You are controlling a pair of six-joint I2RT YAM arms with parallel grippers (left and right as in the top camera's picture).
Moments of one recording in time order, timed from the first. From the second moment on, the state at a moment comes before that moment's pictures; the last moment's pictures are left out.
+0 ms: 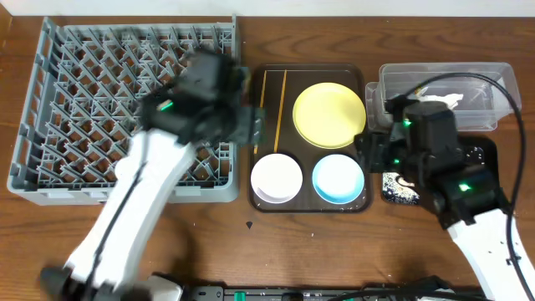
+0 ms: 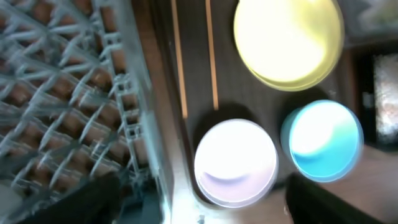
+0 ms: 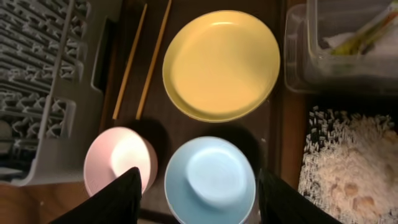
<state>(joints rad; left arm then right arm) -0.40 1.55 1.54 -1.10 0.08 -0.24 0.30 1.12 1.06 -0.79 -0.12 0.36</state>
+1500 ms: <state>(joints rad) -0.50 2.15 1.52 -0.63 -0.02 -0.25 0.28 1.12 1.06 -0.91 -0.16 0.36</state>
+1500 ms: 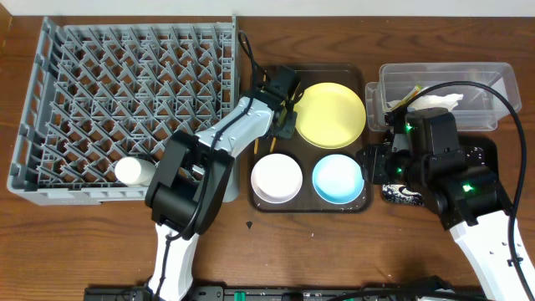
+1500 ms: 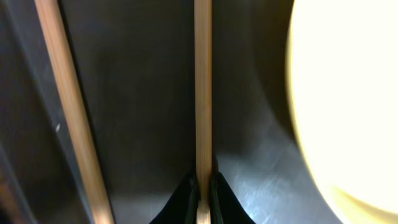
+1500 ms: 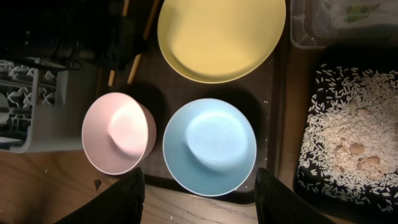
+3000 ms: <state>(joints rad) -0.30 1.76 1.53 -0.90 -0.02 -0.26 0.28 1.12 1.06 -0.92 -0.18 0.36</state>
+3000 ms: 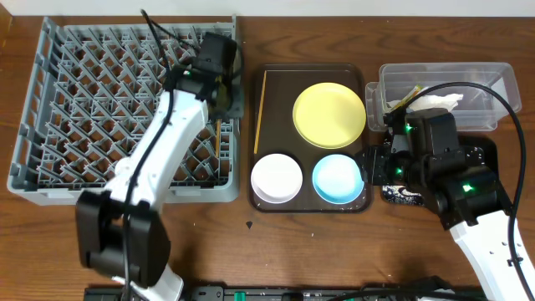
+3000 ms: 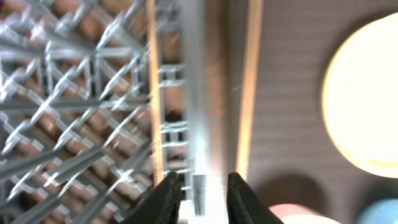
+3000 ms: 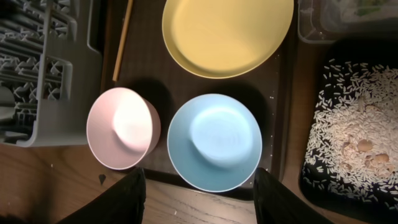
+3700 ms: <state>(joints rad) -0.47 2.10 1.53 -0.62 -0.17 -0.21 0.28 1.12 1.06 -0.92 -0.18 0.36</state>
